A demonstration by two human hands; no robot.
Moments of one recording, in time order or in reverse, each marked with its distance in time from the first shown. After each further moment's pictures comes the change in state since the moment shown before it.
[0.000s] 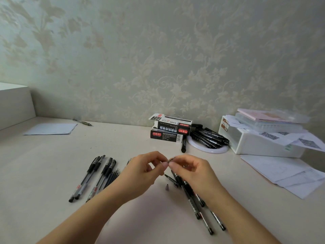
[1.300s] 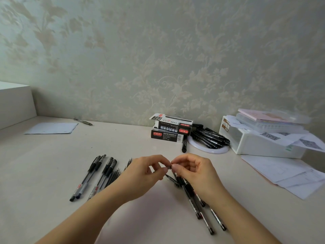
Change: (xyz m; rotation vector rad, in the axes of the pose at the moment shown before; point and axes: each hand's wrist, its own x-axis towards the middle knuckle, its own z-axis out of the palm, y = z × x) left_hand -0.001 -0.001 -0.003 0.089 -0.081 -0.026; right_hand 0.002 0.003 -0.003 0.012 0.010 -0.077
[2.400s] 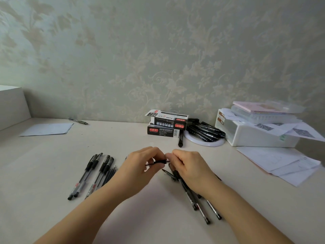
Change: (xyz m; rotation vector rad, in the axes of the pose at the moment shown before) left_hand 0.000 0.002 0.000 0.197 0.143 0.283; right_hand 0.007 -0.003 0.001 -0.520 -0.033 -0.173
